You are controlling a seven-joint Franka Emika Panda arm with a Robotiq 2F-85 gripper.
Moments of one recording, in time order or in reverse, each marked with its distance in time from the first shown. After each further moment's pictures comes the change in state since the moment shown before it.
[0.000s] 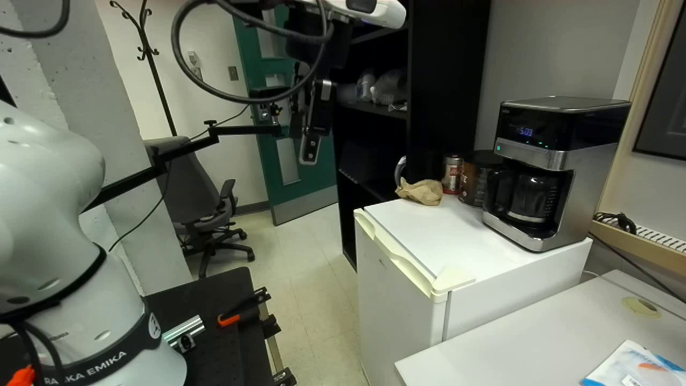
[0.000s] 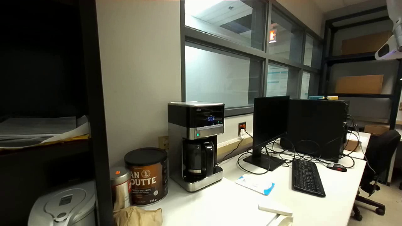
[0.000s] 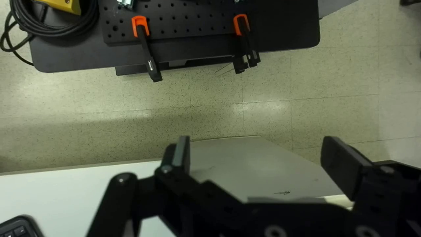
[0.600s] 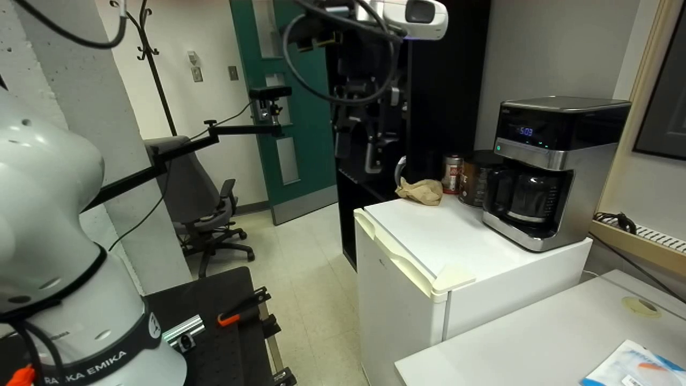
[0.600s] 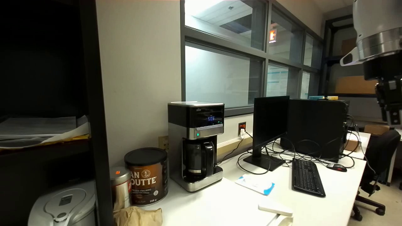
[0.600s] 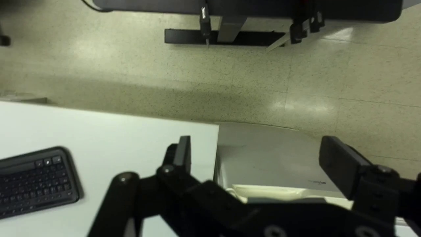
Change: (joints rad) arm 0.010 0.203 0.053 0.097 -0.160 0.167 -0.071
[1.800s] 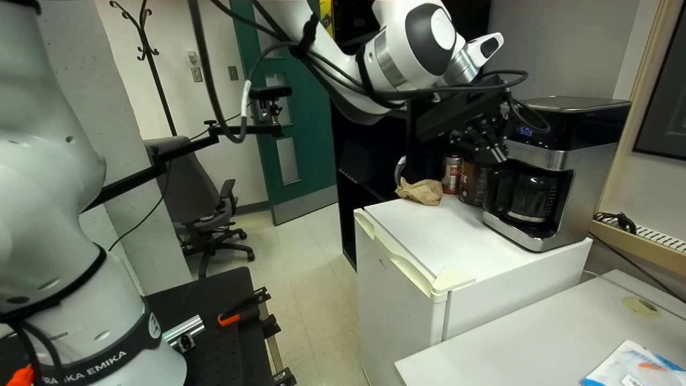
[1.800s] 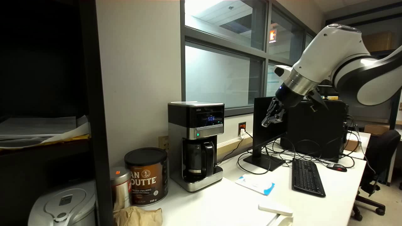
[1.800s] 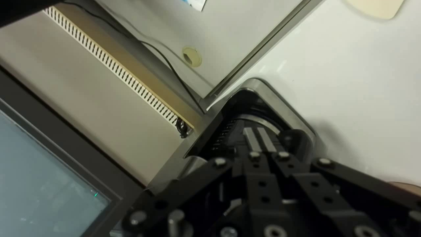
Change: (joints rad) arm -0.017 0.530 0.016 0.196 -0.665 1.151 0.073
